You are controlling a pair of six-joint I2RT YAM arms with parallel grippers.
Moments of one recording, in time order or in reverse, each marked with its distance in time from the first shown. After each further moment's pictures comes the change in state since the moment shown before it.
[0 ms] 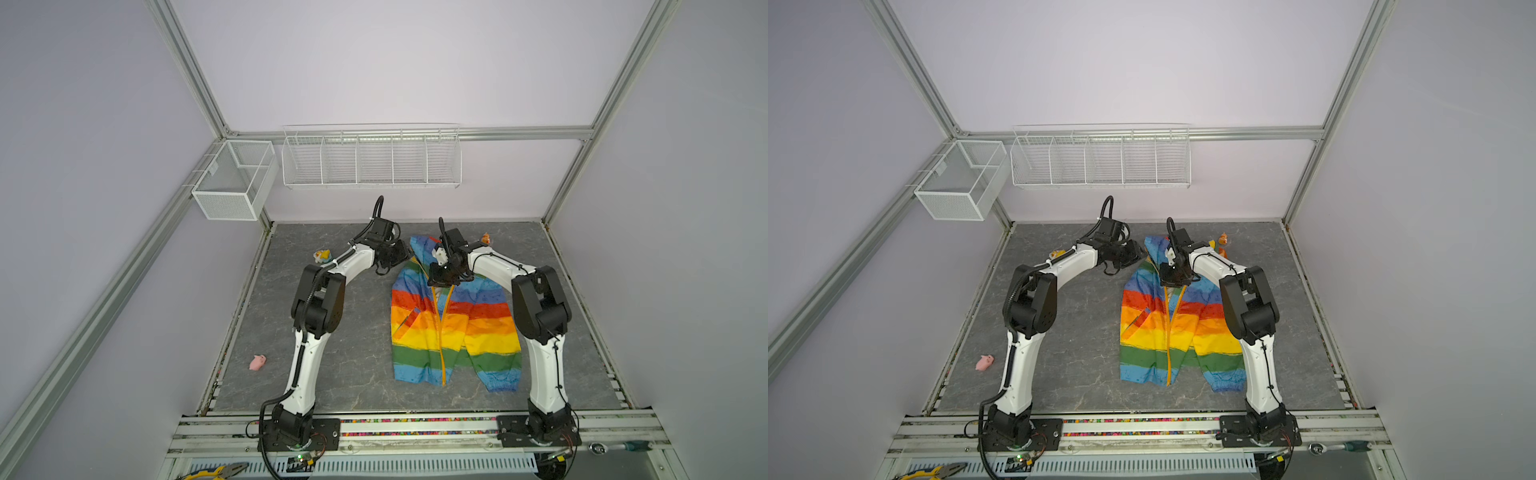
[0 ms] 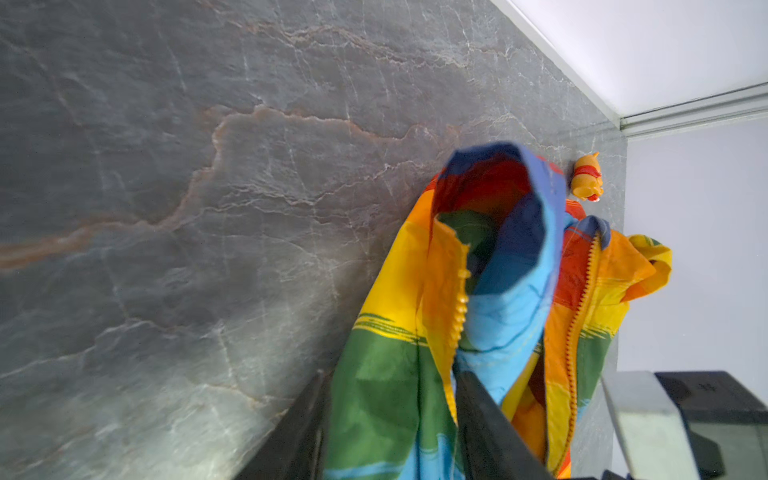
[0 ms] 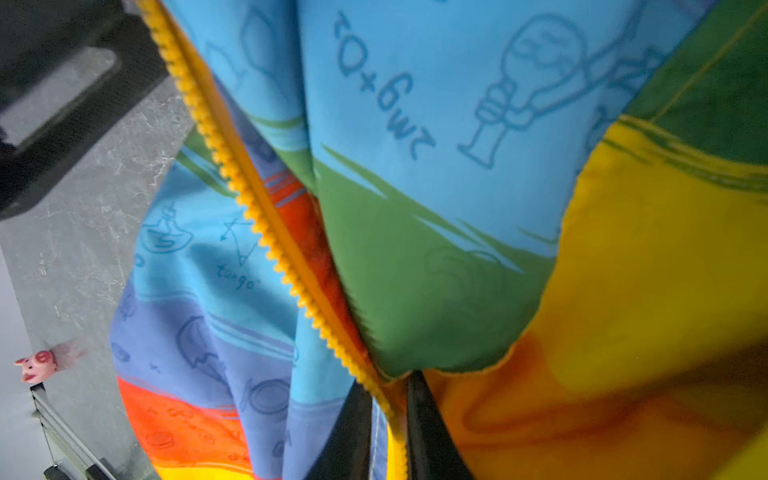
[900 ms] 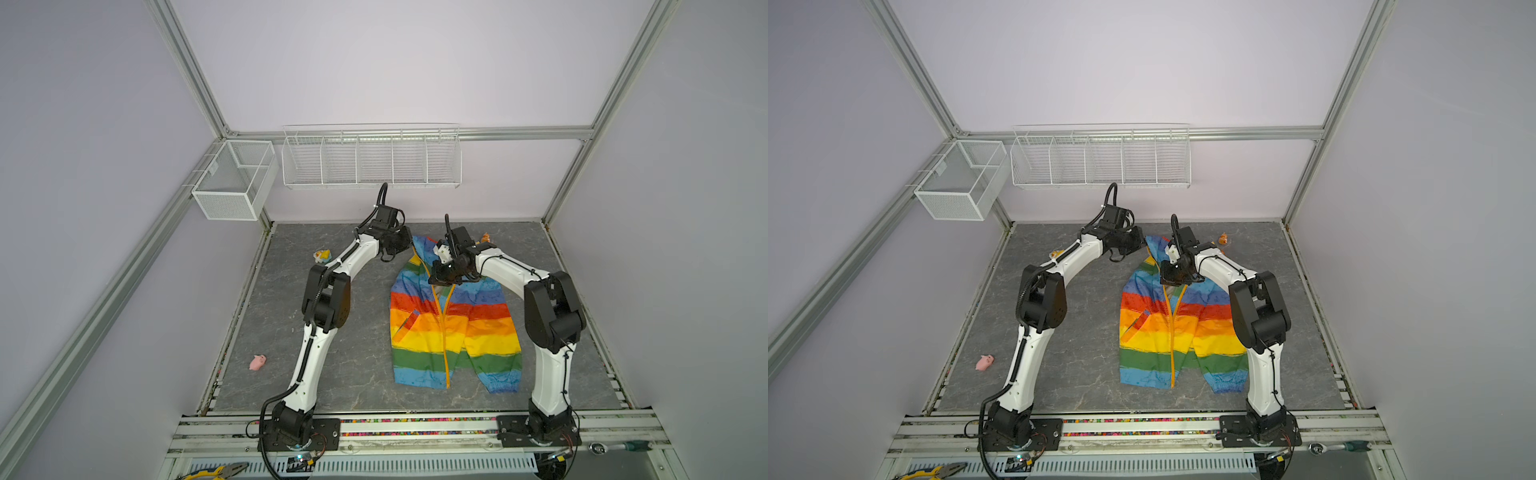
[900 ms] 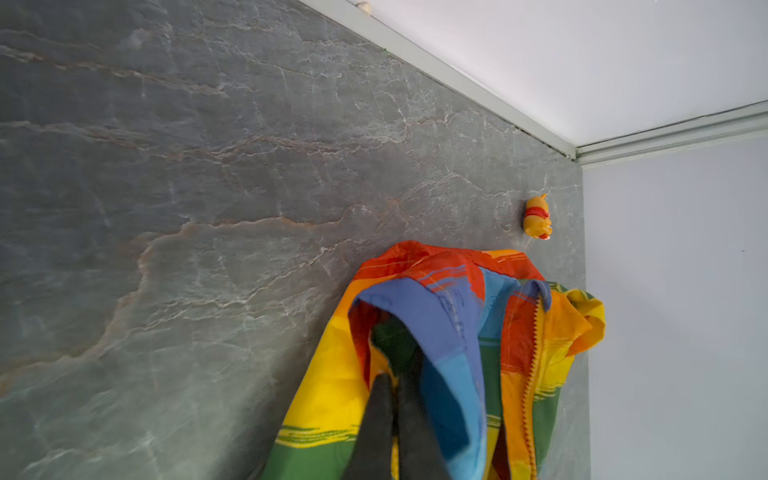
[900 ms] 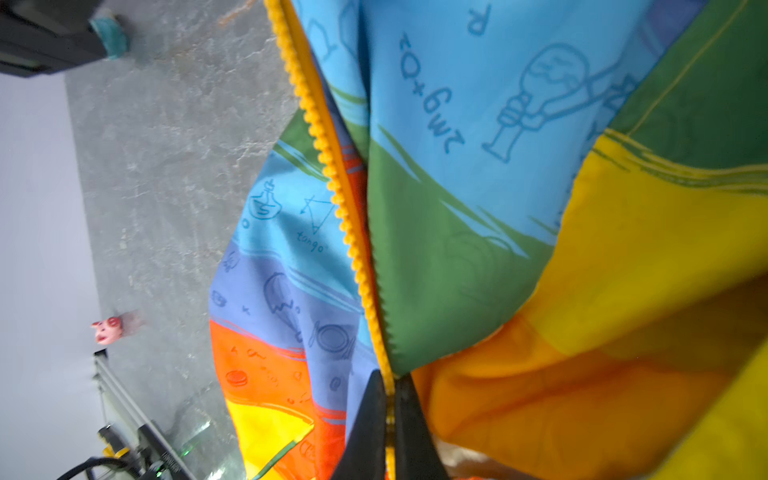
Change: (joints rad) left arm -0.005 0.126 0.321 -0.126 -0.010 0.004; right arm -0.011 -0.127 -0.090 0.050 -0.094 0.022
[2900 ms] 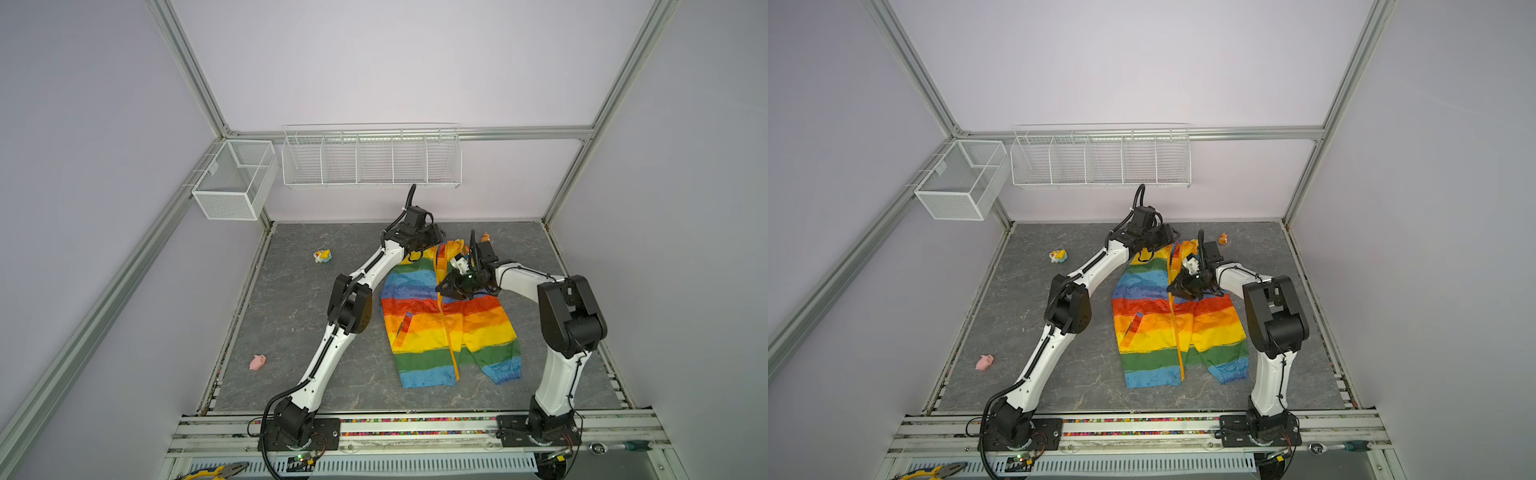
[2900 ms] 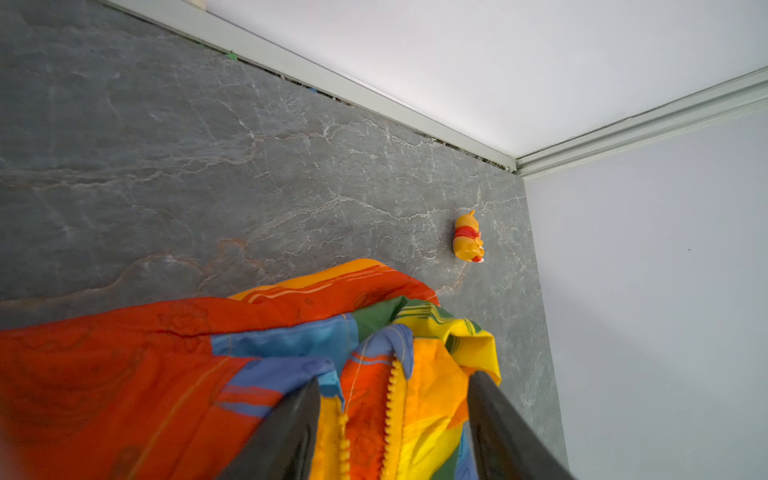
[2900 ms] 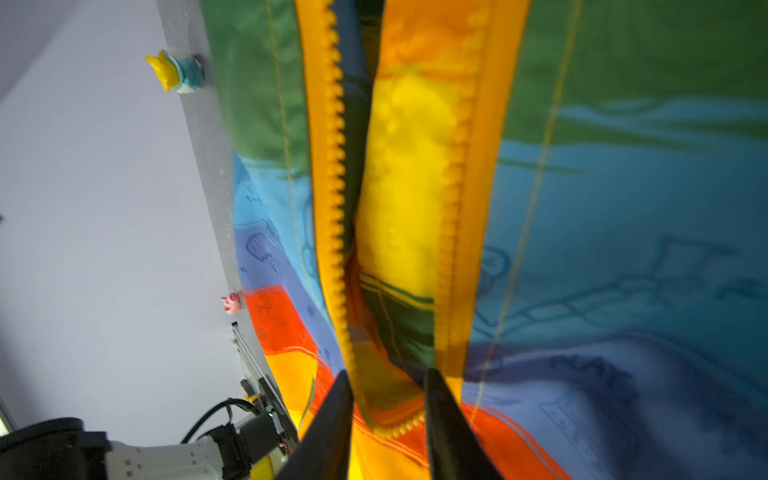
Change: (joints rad) left arm -0.137 0.229 0.347 0.071 -0.066 -0.087; right arm -0.141 -0.095 -0.309 0.221 -0.283 0.136
